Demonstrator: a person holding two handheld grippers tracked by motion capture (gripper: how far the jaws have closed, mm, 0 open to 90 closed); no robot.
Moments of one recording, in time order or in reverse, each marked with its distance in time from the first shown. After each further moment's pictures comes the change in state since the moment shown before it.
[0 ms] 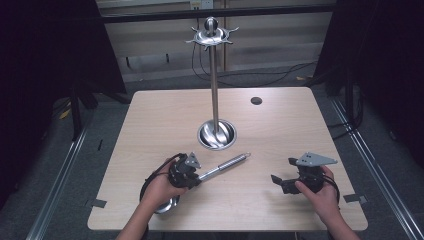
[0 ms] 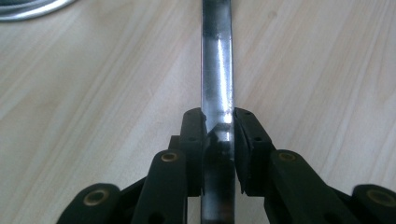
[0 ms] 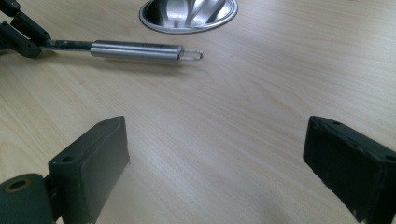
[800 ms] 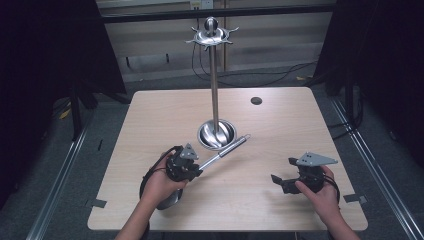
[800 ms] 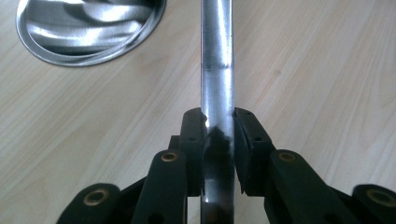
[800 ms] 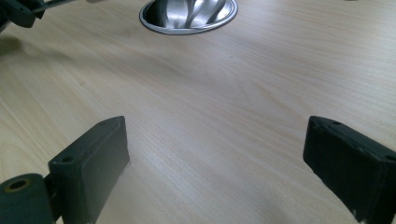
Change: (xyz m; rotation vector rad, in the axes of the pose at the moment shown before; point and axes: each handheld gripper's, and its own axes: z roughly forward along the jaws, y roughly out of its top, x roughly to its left) left arm 0.003 0.013 -0.024 -0.114 0.058 -0.033; right arm 0.000 0.000 0.000 -0.001 0.001 0.003
